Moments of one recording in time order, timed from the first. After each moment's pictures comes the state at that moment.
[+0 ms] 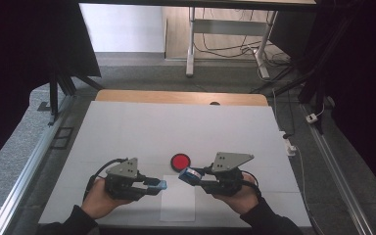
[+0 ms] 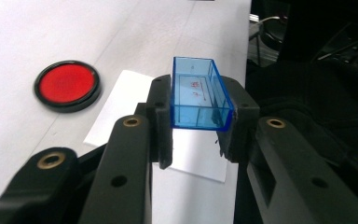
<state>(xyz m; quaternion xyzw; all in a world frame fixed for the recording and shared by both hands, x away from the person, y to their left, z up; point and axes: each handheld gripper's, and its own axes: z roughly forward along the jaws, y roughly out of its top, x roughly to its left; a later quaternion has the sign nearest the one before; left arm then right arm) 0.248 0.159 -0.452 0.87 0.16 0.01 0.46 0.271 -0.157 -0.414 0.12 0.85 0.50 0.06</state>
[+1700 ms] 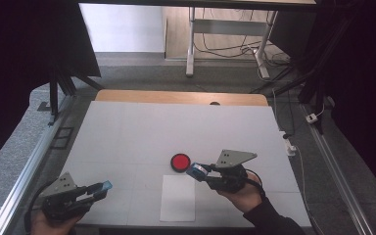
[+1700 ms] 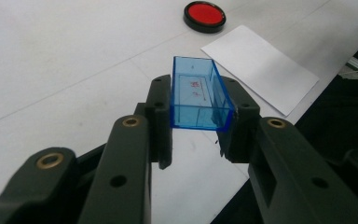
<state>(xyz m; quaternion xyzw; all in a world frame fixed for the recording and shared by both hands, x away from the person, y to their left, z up) 0.174 0.267 -0.467 0.79 0.41 0.12 0.43 0.280 -0.169 -0.421 0.17 0.86 0.48 0.10</state>
